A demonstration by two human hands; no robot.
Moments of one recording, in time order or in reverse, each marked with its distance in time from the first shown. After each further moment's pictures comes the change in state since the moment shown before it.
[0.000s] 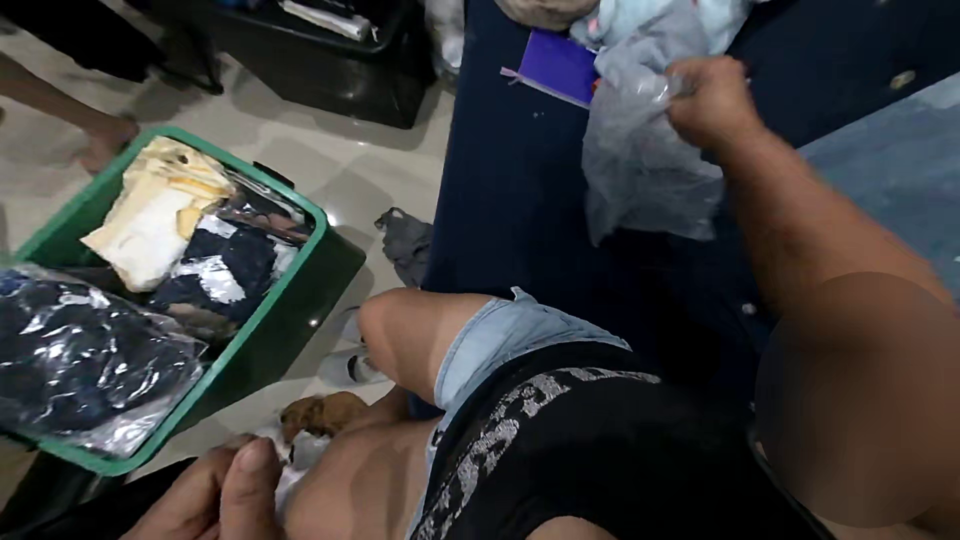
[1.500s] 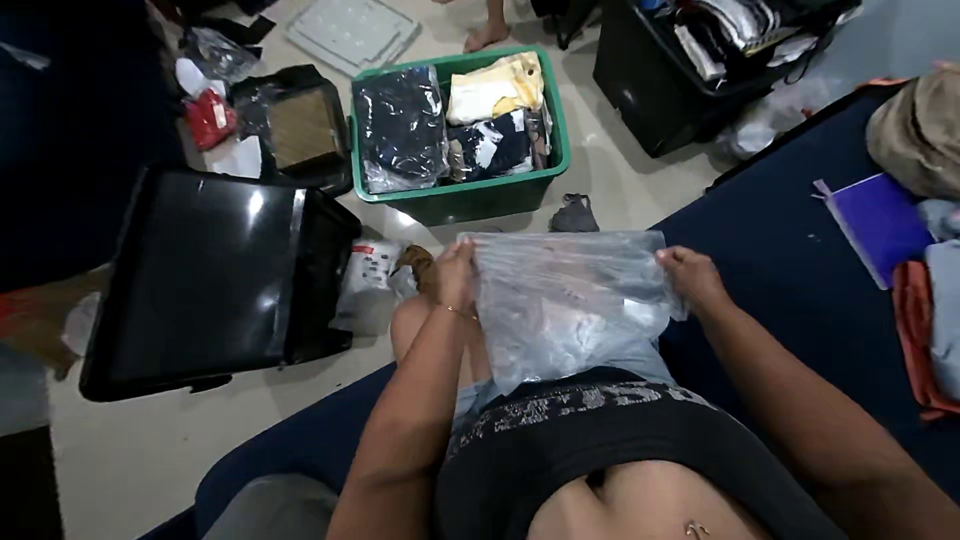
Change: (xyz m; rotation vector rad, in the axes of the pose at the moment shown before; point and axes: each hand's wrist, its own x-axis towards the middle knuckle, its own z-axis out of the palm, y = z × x) left_hand -0.032 -0.139 0.047 -0.483 0.621 -0.896; right_hand -0.043 -0.173 0.217 0.384 -0.617 -0.180
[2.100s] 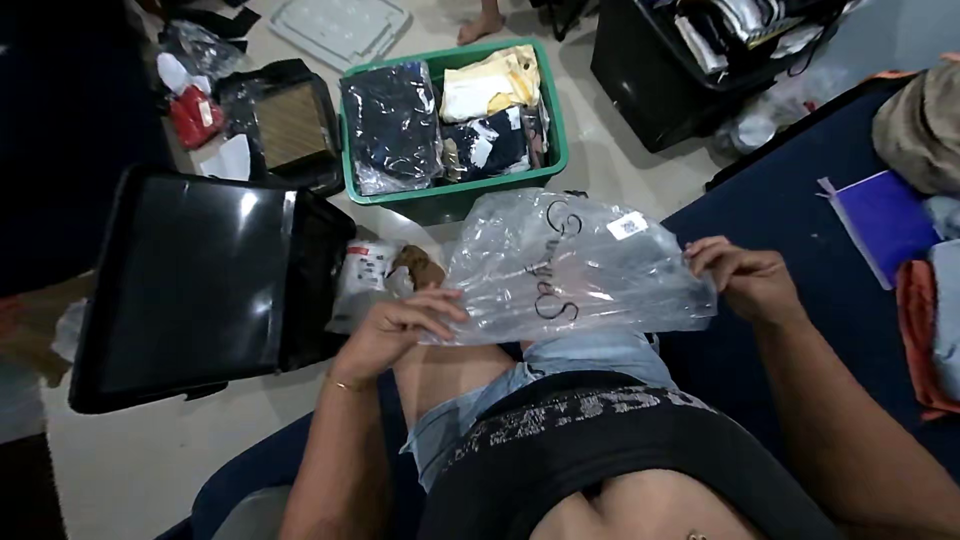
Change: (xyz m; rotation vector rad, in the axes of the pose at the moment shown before) left_hand -0.039 0.034 -0.121 0.292 -0.787 0.650; right_hand 0.002 0.017 -0.050 0.495 -0.280 -0.847
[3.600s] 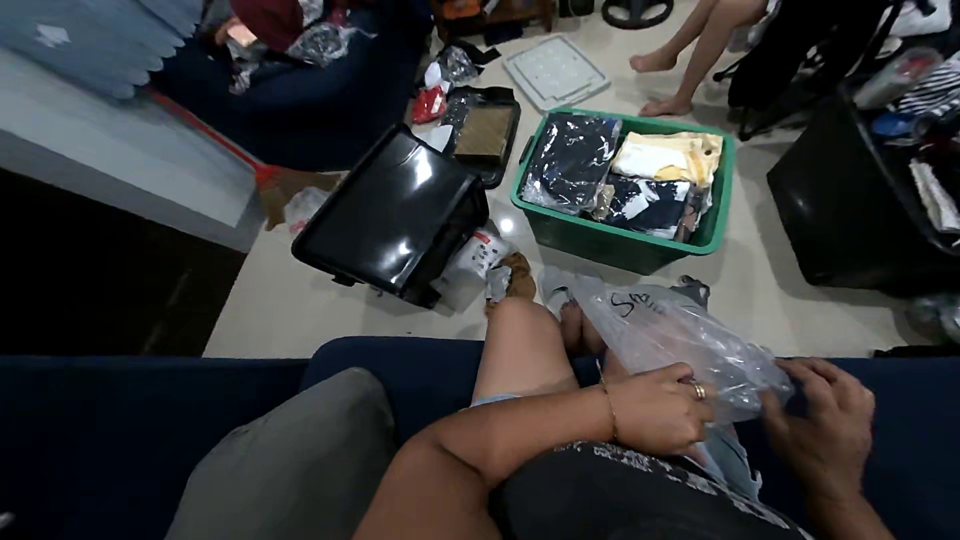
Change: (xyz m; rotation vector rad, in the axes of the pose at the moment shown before) left_hand 0.080 0.062 0.141 0.829 -0.344 0.297; right_hand 0.020 -0.011 0.110 -0.944 0.117 -0.209
